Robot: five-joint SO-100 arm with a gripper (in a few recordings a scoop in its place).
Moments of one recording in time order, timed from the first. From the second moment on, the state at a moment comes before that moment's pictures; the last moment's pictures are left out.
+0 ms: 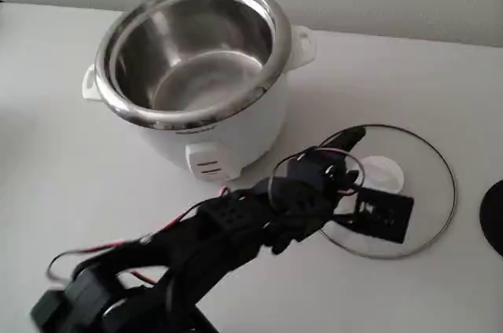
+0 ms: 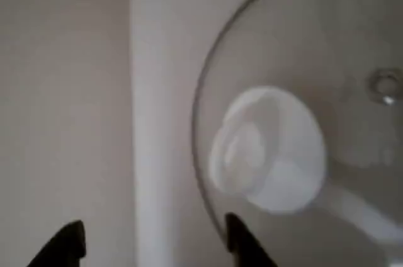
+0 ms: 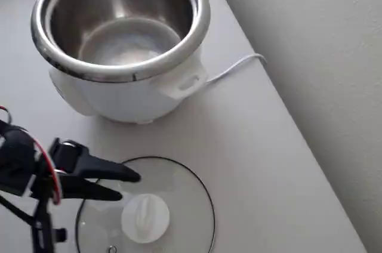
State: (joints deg) arm 22.9 101.9 135.9 -5.9 -9.4
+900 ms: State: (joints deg) arm 24.9 79.0 112.4 -5.1 0.7
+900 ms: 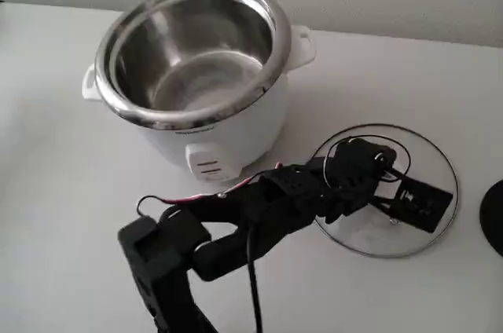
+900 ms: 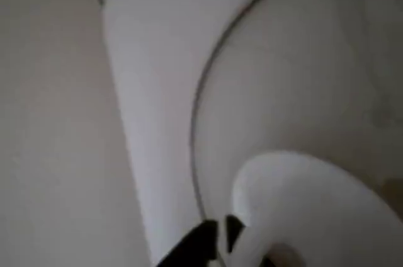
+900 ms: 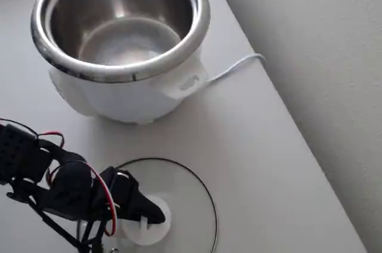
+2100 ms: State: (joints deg) arm -0.2 141.2 110.4 14.7 -1.8
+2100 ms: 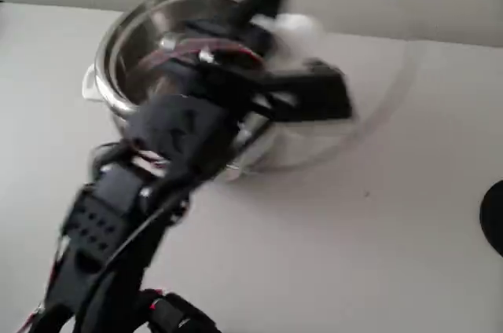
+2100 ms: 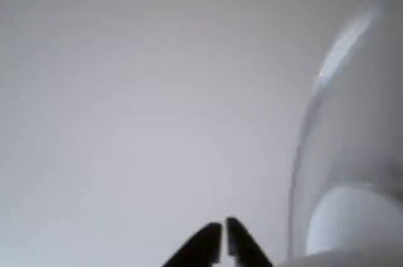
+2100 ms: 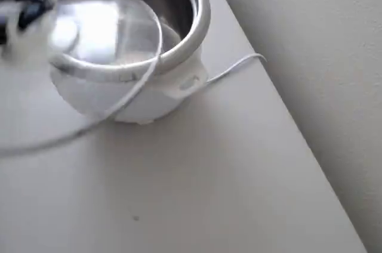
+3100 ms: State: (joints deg) arm -24.3 109.2 91.9 14.0 -3.3
